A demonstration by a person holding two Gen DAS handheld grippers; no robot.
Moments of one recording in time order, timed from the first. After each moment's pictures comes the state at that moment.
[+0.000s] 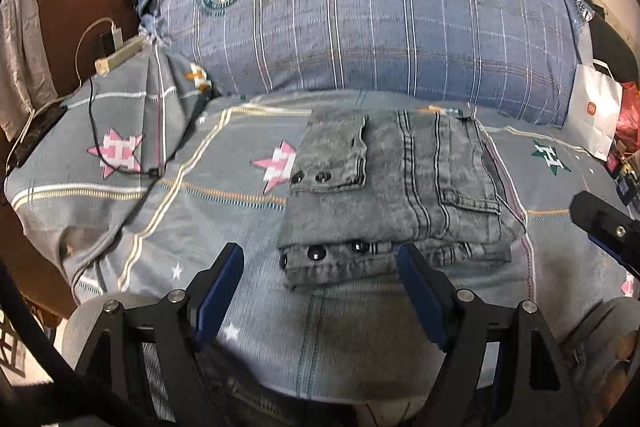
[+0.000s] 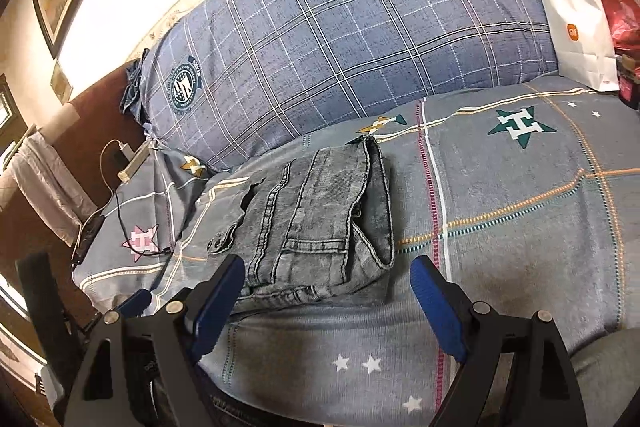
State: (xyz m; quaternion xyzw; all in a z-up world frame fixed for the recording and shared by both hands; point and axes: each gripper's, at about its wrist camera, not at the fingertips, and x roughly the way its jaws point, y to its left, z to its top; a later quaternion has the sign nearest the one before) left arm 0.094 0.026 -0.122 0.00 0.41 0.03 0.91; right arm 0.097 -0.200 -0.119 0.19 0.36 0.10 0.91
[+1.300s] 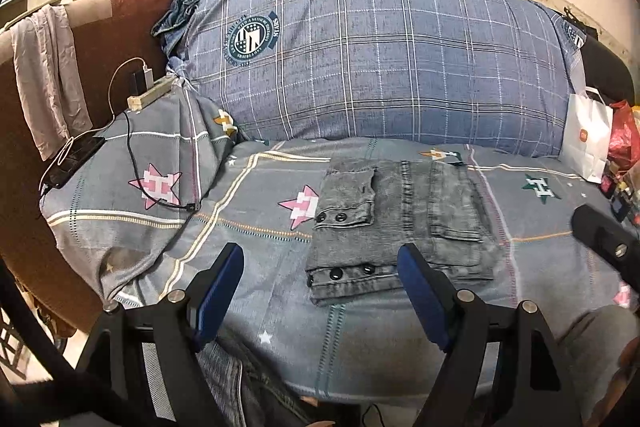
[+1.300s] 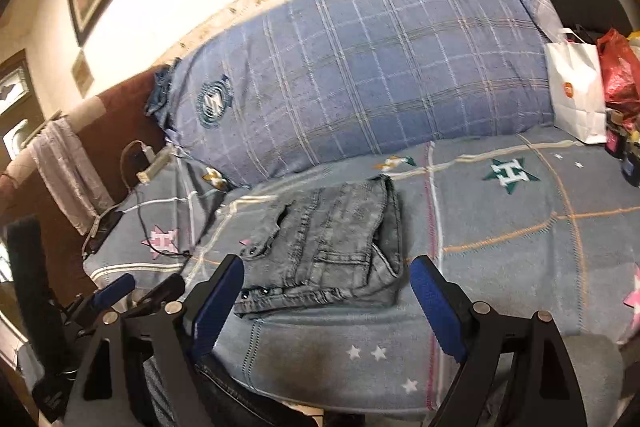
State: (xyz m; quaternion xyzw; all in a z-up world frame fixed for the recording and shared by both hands) left arm 0.053 0.035 -0.084 0.01 0.33 0.05 0.94; right arm 0.050 -0.190 -0.068 0.14 0.30 0.12 0.93
